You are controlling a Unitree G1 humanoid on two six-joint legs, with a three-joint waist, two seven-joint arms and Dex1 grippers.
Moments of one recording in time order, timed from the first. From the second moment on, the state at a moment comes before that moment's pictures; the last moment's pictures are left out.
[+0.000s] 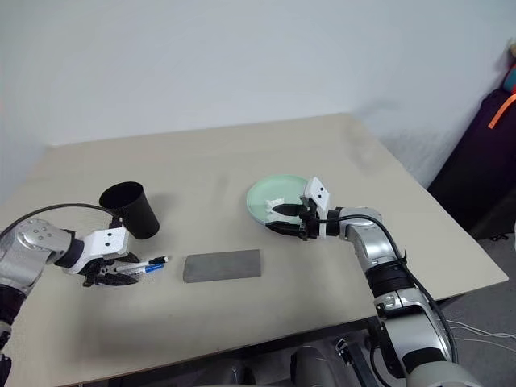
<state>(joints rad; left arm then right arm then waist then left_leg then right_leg) -0.39 1.02 -0.21 0.46 0.06 -0.01 -1.41 -0.62 -0.37 0.16 0.45 0.27 0.18 1.16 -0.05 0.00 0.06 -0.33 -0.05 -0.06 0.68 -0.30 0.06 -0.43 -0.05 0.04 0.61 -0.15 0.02</state>
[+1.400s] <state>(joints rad) -0.20 1.04 -0.14 0.21 0.03 0.04 -1.40 -0.62 -0.37 0.16 0.46 0.26 0.17 1.15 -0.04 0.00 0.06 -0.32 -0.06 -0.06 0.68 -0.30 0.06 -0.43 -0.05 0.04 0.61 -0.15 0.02</state>
